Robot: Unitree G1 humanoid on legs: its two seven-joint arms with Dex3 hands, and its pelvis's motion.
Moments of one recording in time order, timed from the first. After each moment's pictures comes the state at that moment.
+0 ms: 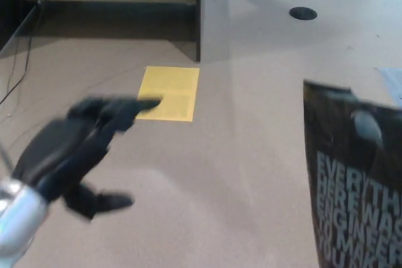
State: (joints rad) left_arm -0.14 0.59 -0.04 -0.02 0.46 -0.30 -0.15; right_arm -0.19 -0.44 0.22 1.23 -0.33 -0.26 0.01
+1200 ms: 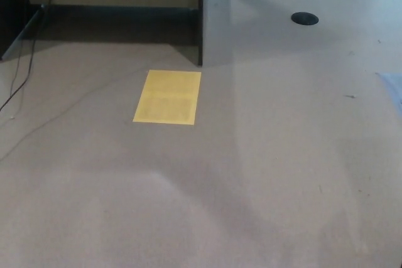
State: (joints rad) left_arm 0.05 0.56 0.04 1.17 0.40 -0.61 0.22; right_arm -0.19 -0.44 0.20 1.25 -0.33 -0.26 0.01
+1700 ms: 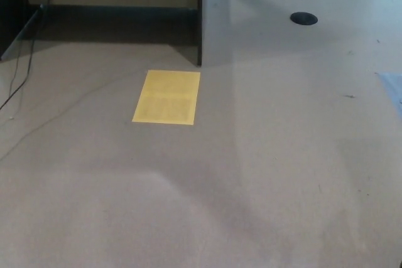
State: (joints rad) left_arm 0.03 0.56 0.02 1.18 0.36 -0.63 0.21; right_arm -0.19 -0.44 0.19 1.25 -0.33 -0.26 0.01
